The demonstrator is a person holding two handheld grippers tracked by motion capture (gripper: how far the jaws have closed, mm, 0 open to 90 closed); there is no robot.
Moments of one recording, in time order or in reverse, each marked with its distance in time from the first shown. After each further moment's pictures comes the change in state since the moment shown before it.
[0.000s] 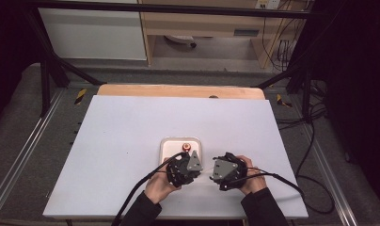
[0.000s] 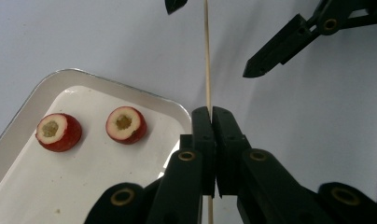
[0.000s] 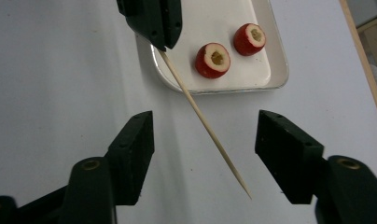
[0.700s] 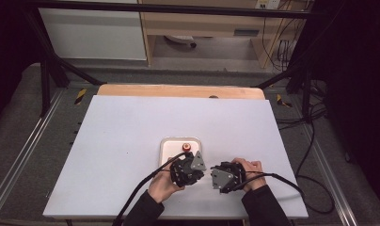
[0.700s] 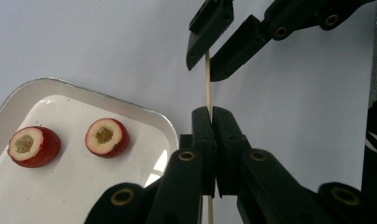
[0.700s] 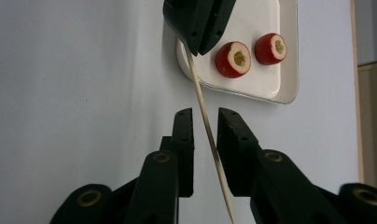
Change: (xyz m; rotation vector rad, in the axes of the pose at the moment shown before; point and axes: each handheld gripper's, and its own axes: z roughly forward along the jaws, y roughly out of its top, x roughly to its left) left arm -0.001 0.007 0.006 0.002 -0.054 -0.005; right arm 0.008 -0.001 0.004 0.026 0.006 -0.274
